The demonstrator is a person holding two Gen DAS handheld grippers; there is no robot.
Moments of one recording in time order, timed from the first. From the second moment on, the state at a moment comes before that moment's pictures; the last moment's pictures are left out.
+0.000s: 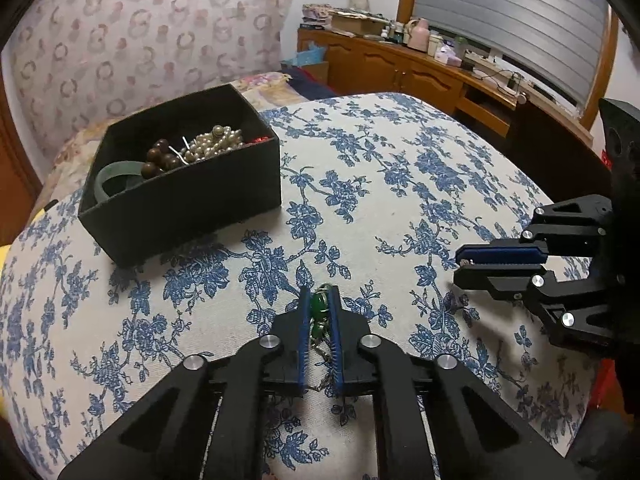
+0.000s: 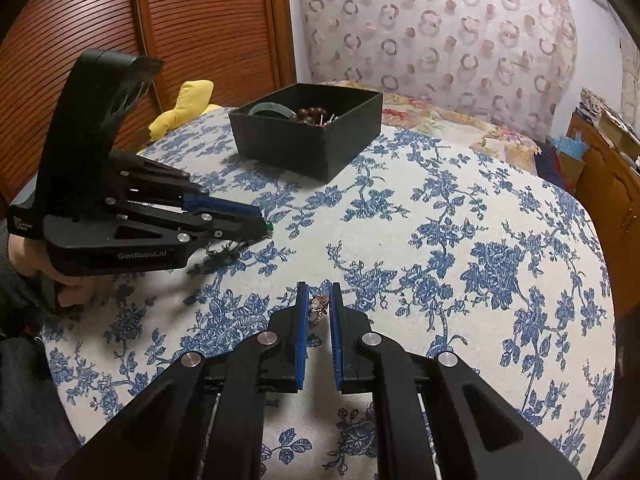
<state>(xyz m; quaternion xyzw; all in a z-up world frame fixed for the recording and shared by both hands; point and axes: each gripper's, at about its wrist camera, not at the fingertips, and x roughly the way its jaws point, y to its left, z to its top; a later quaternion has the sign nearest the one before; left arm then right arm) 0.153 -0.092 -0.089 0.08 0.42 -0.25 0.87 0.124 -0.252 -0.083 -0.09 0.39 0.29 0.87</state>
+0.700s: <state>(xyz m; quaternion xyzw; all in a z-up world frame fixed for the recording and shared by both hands) 0.182 -0.047 0.003 0.03 0.33 -0.21 0.92 0.177 -0.221 -0.015 -0.09 0.31 0.31 0.89</state>
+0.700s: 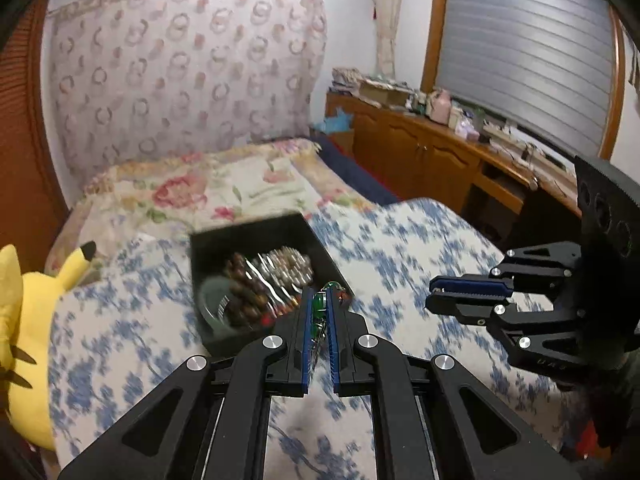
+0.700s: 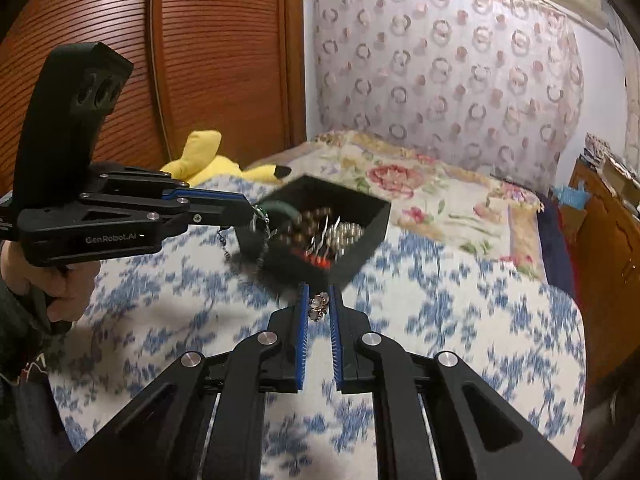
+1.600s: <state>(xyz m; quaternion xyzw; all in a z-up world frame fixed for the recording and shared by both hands) 0.233 -0.011 0.001 -0.01 0.32 -0.15 0.93 0.257 -0.172 -0.030 -0.07 0.33 0.32 0.88</state>
